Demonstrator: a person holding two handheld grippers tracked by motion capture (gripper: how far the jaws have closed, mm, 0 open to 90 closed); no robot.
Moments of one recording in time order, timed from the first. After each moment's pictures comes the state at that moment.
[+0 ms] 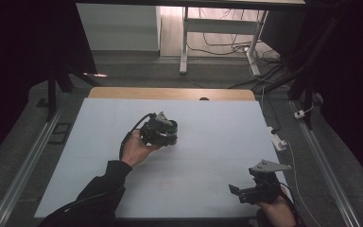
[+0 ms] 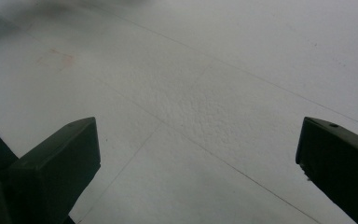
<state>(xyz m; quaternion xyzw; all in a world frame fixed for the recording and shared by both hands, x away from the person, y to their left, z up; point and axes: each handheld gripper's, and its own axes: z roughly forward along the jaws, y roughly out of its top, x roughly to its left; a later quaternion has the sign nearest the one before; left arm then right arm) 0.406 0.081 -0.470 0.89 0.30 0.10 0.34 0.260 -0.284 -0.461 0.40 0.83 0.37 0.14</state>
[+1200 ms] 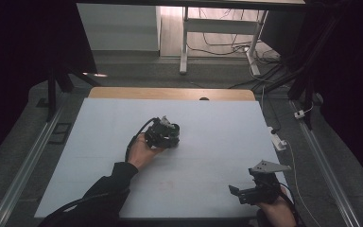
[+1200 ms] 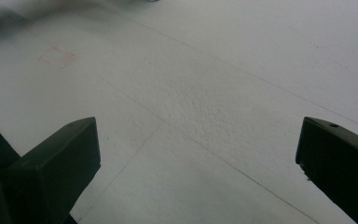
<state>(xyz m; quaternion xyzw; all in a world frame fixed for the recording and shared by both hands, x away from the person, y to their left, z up) 0.415 0.073 -0.501 0.88 0.32 0.10 0.34 0.259 -0.283 -0.460 0.39 0.83 0.37 0.14</state>
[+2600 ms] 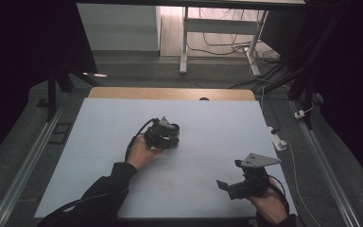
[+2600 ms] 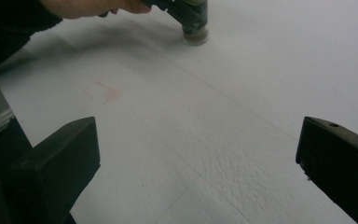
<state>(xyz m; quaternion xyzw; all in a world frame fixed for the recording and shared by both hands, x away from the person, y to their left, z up) 0.414 0.075 -0.504 0.88 0.32 0.10 0.34 0.269 -0.249 -0.444 0.33 0.84 0.42 0.12</state>
